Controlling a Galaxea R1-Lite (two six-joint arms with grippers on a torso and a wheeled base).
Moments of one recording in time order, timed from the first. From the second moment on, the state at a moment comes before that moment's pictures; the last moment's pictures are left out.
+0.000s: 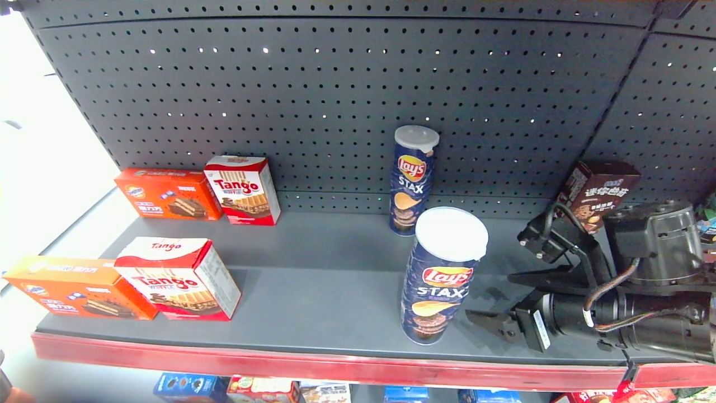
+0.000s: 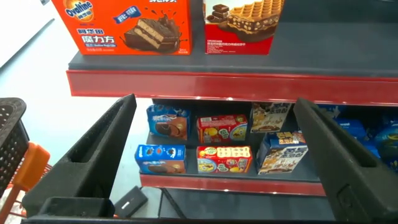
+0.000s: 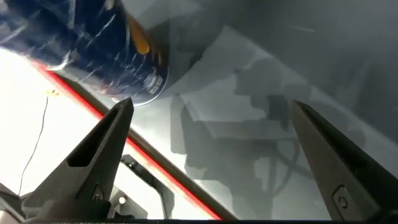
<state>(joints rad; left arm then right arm) 0.00 0.00 0.00 0.00 0.01 0.00 0.57 1.49 -0.71 -0.25 0.01 -0.09</state>
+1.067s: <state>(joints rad) 0.00 0.00 0.00 0.00 0.01 0.00 0.60 1.56 -0.78 -0.25 -0.01 -0.09</state>
